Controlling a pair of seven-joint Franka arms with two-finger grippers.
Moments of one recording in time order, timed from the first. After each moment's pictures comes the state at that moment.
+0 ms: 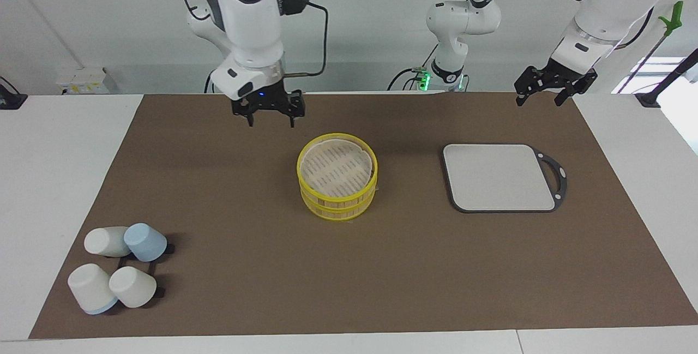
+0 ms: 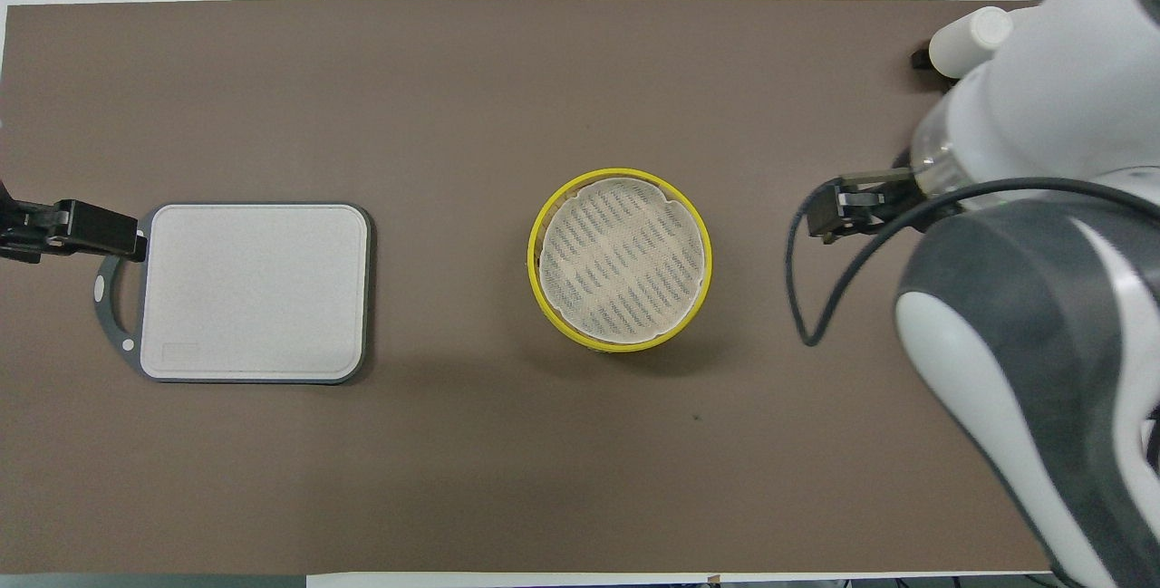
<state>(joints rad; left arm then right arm) -0.10 -0.05 0.06 -1.63 -0.01 1.52 0.03 0.11 0.03 0.11 -1.58 -0.04 1.51 0.18</state>
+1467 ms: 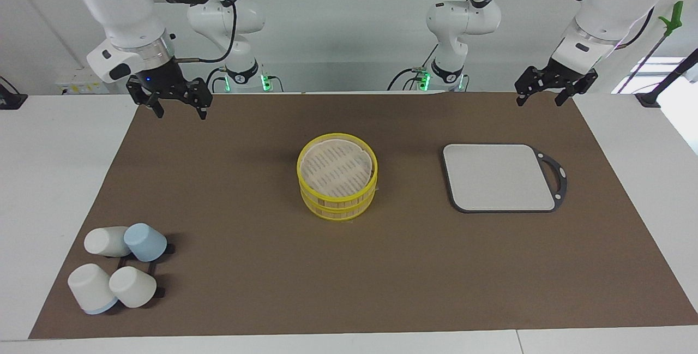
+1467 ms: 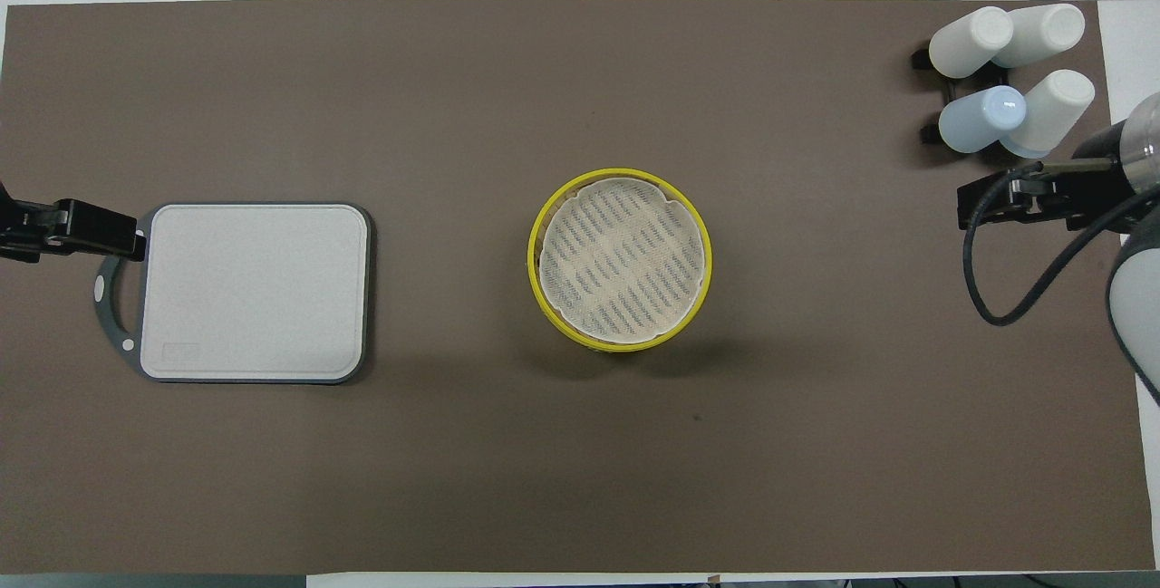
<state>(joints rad) -0.10 -0.05 0.06 -1.63 -0.01 1.52 0.03 0.04 -0.02 0.00 -1.63 -0.02 1.59 0.11</state>
